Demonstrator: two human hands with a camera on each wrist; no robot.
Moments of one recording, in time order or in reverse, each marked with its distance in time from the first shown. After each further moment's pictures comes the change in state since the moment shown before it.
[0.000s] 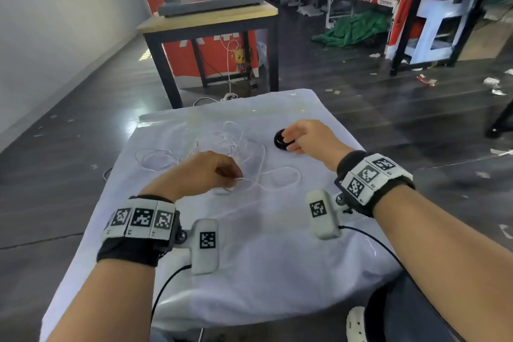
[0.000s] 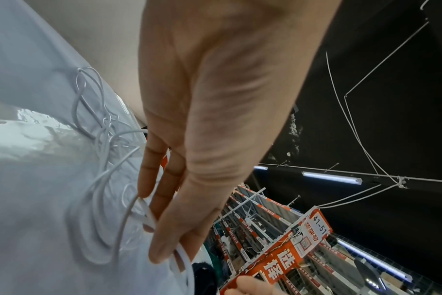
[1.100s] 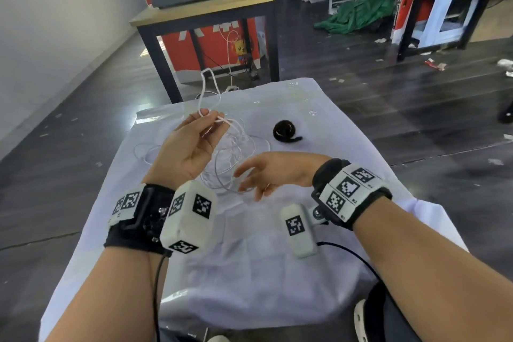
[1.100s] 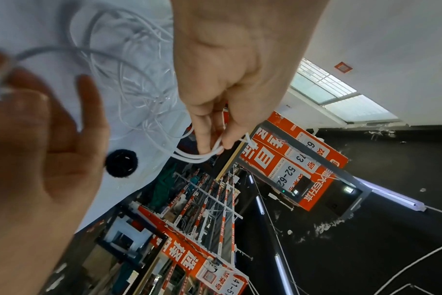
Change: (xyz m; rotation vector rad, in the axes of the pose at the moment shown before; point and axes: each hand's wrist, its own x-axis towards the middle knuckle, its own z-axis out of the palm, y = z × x) left_hand 0.020 0.030 -0.006 -1.614 0.545 -0.092; right_hand -0.024 -0.009 0.049 -0.067 -0.738 0.042
